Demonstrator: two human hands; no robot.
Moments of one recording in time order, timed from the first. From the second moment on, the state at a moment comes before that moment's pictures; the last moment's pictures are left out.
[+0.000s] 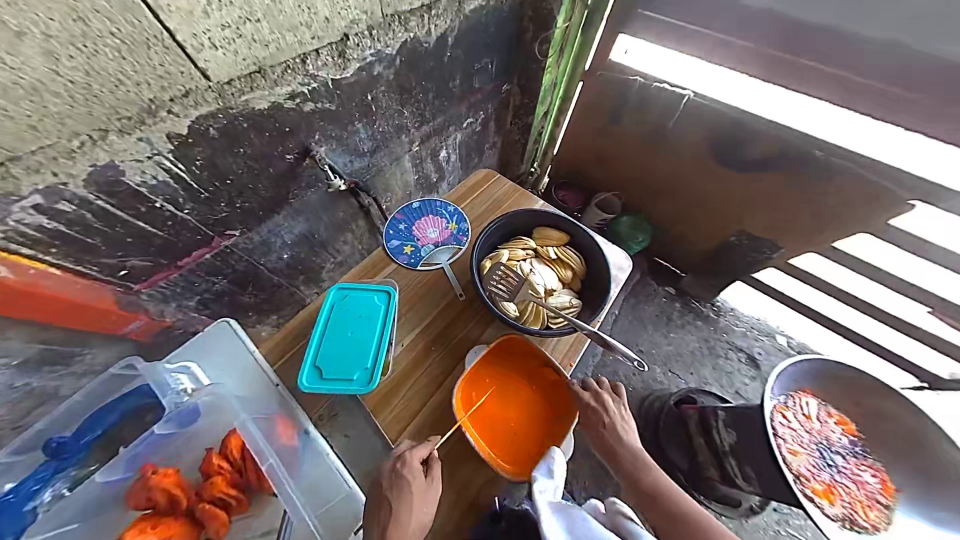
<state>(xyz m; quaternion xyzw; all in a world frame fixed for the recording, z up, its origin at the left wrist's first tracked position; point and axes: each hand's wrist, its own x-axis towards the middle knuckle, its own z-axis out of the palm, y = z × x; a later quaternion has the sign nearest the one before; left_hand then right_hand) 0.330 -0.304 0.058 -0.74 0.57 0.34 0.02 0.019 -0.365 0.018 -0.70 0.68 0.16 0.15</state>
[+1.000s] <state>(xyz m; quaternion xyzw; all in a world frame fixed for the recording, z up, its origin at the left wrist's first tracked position) 0.346 -0.298 0.085 -0.79 0.53 0.30 -0.02 0.057 -0.371 0.003 -0.71 0.60 0.17 0.33</state>
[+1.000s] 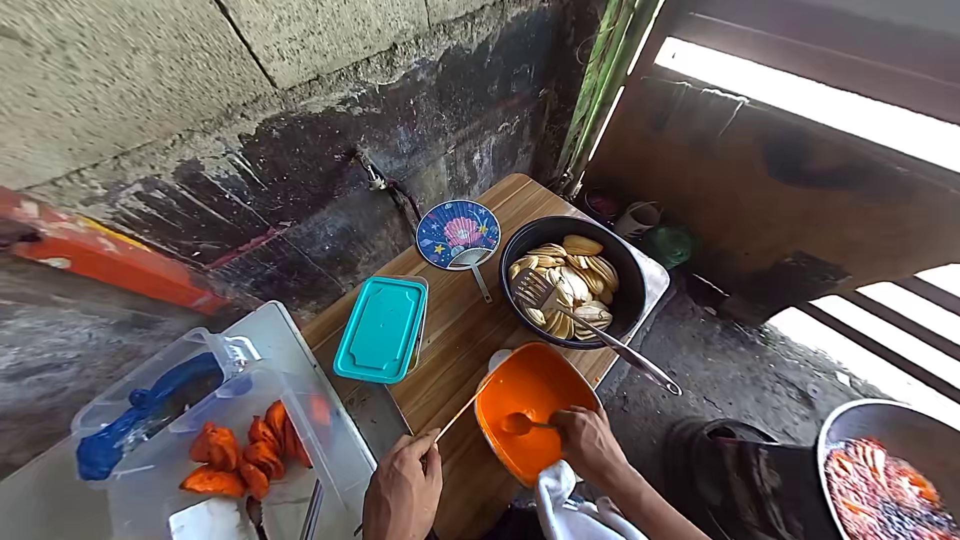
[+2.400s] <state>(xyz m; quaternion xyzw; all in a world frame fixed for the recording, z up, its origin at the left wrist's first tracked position) 0.317 -0.306 0.083 -0.77 0.54 0.33 0.02 0.043 -0.393 -0.002 -0.74 0.54 0.22 0.33</state>
